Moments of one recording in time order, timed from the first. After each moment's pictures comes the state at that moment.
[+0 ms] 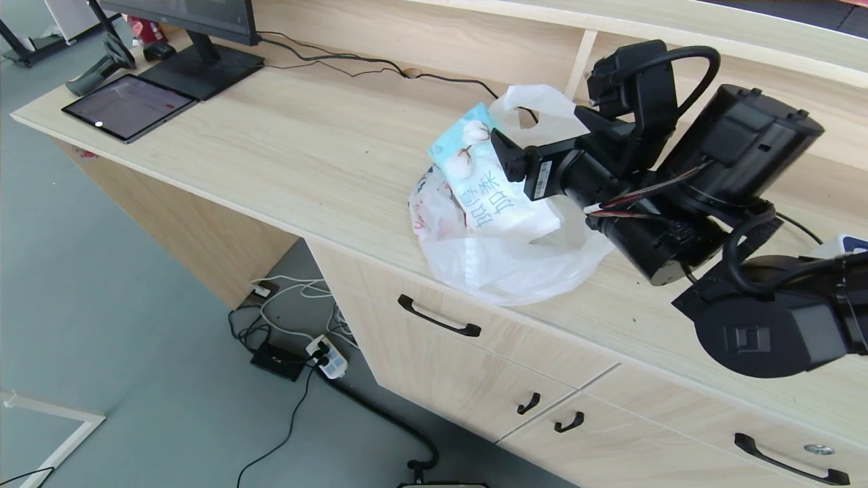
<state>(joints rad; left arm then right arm) 0.00 0.00 0.00 -0.03 0.01 0.00 0.64 1.83 -1.12 -1.07 -0.27 -0.29</state>
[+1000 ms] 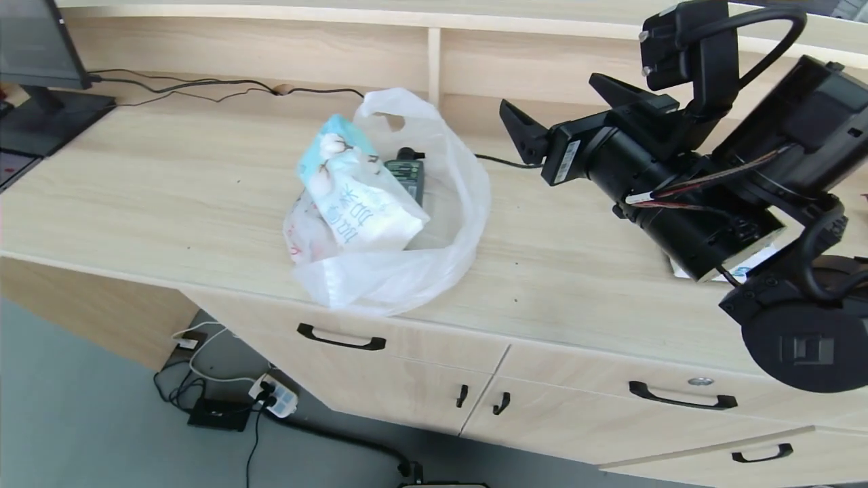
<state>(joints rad) 0.00 0.00 0.00 -0.03 0.01 0.00 0.64 1.74 -1.07 -1.12 -0.20 -0.30</state>
